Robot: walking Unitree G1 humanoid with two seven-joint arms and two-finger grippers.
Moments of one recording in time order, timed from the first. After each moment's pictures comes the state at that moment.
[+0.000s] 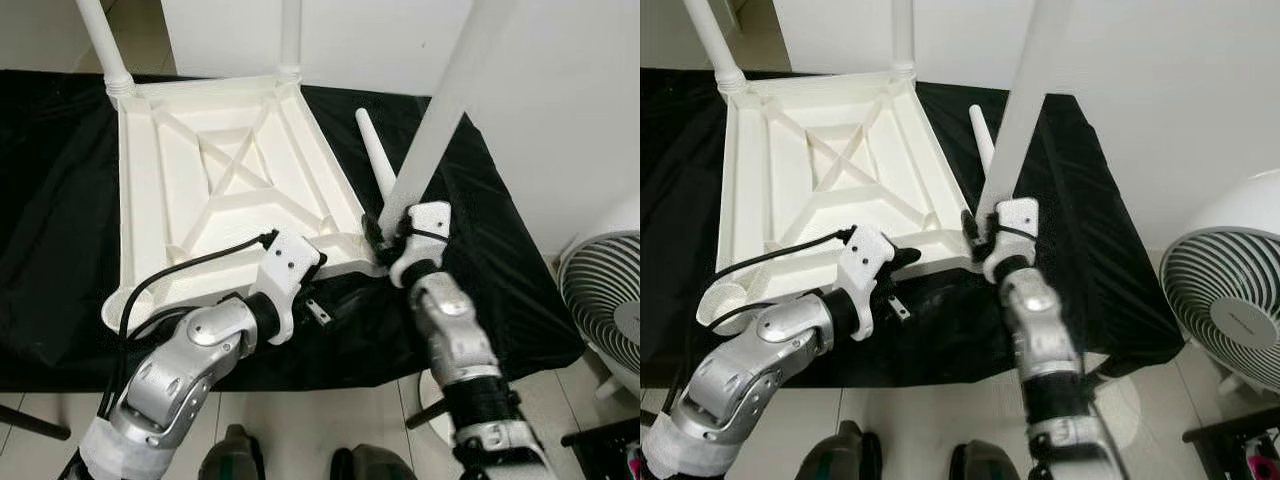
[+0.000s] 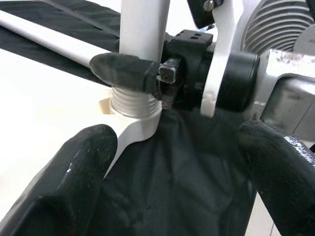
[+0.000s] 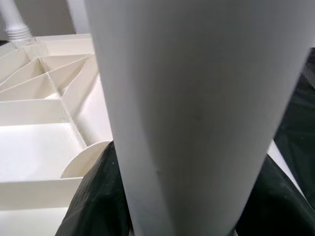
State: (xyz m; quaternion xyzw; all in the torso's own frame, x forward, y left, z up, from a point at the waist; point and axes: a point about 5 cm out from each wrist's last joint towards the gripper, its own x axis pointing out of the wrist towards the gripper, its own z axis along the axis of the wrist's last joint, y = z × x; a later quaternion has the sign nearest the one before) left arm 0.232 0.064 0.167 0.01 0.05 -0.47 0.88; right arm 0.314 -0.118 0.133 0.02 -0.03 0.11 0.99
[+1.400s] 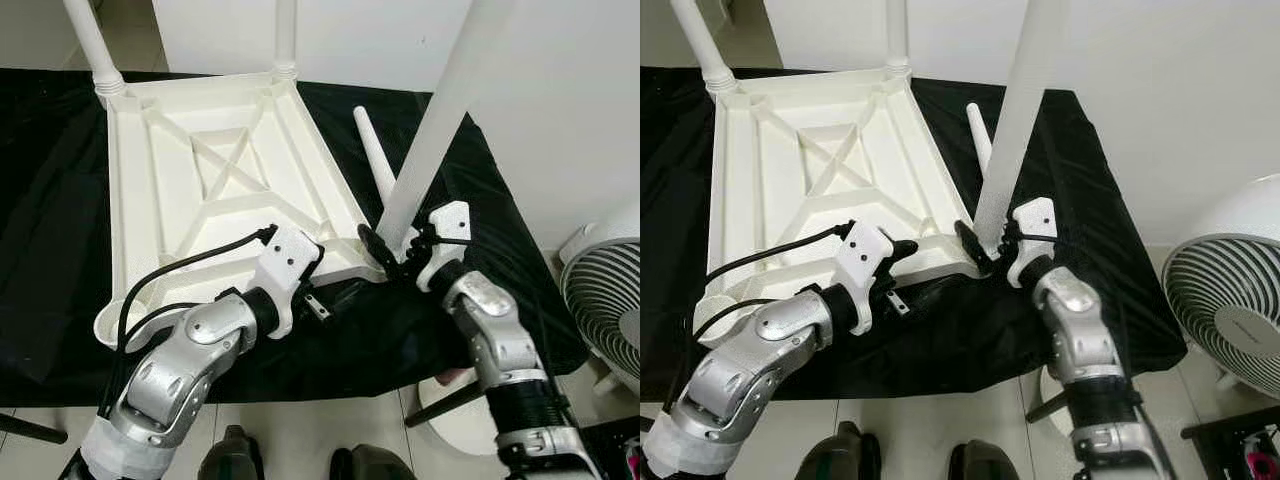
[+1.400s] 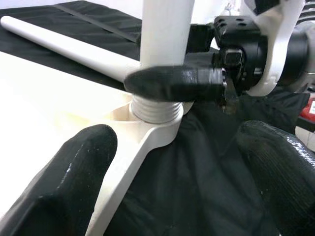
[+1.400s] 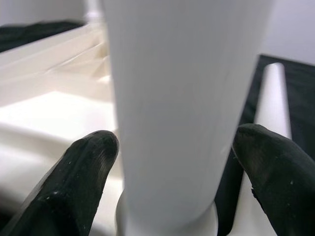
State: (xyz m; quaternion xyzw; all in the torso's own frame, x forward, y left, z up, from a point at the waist) left arm 0.235 0.067 0.169 0.04 0.04 -0.46 0.89; right arm 0.307 -0.151 0.144 -0.06 -0.04 0.32 0.94
